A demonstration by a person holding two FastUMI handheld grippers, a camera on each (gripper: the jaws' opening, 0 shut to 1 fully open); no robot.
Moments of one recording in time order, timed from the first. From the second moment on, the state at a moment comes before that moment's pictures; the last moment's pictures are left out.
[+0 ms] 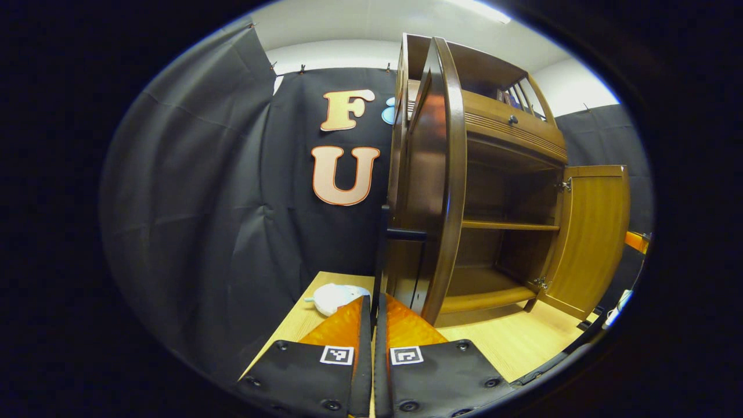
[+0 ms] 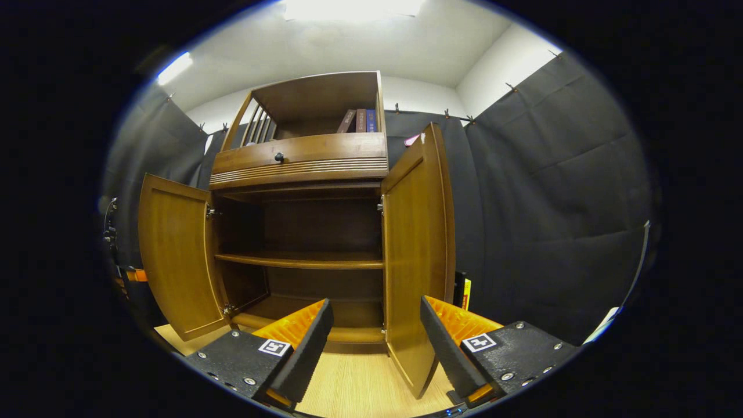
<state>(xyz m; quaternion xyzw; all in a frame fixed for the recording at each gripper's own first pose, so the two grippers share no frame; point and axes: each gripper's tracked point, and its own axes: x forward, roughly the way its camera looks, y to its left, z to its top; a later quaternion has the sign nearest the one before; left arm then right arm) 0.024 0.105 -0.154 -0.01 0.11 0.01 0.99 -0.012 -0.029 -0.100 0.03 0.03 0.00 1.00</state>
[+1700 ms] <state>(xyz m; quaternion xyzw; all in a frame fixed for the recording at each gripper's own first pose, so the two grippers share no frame) 0.014 -0.022 0.005 0.03 0.03 0.01 1.00 0.049 -0.012 -0.039 0.03 0.05 0.03 1.00</state>
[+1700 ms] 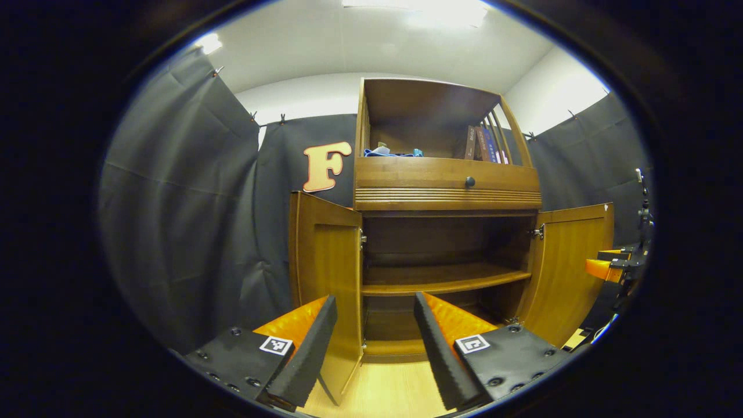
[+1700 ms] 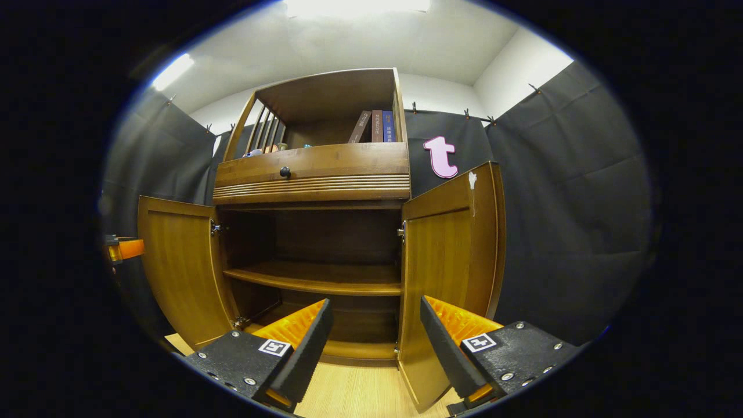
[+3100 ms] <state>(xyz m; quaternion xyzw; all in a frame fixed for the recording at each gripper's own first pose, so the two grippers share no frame) 0.027 -0.002 0.004 0.04 0.03 0.02 1.00 0.045 -0.012 -0.029 0.01 0.03 0.03 1.00</state>
